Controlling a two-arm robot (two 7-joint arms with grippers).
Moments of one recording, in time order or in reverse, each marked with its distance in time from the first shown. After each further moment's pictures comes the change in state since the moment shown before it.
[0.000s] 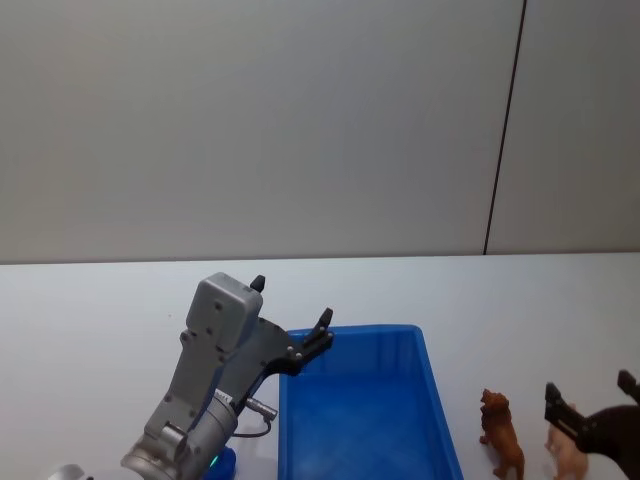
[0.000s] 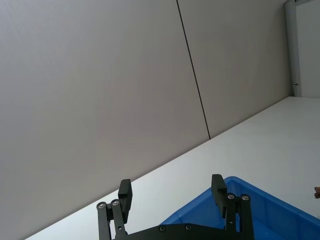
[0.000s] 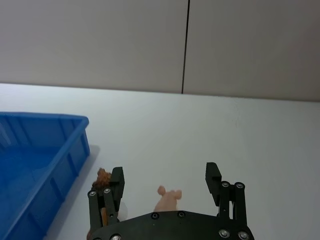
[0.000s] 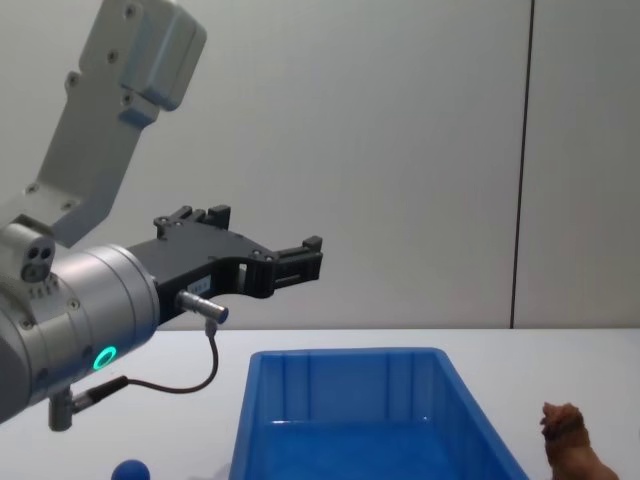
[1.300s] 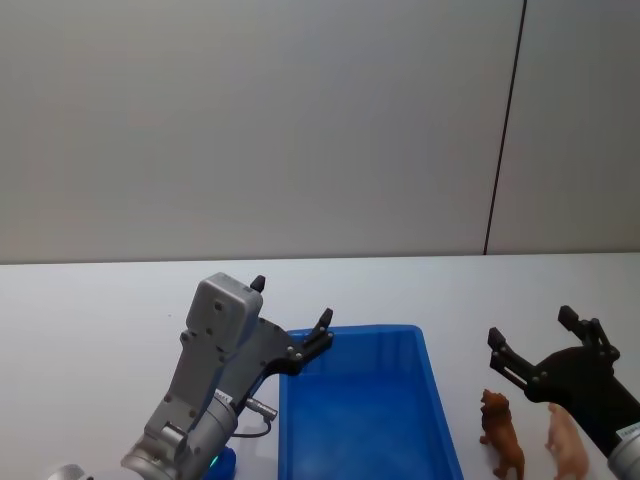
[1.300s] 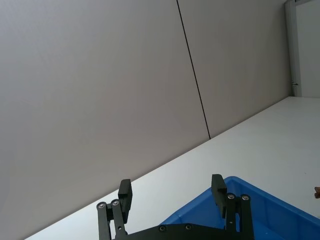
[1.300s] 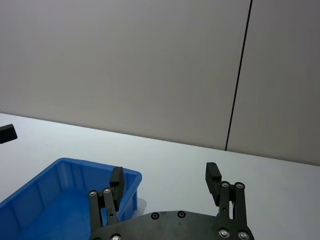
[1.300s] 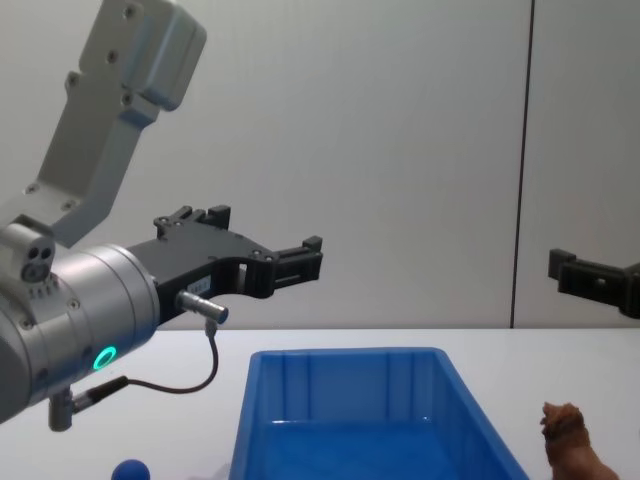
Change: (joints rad) left arm 0.000 0.000 0.000 0.000 0.000 0.000 0.000; right arm 0.096 -0.037 -0.042 0.016 -0.044 -0.117 0.145
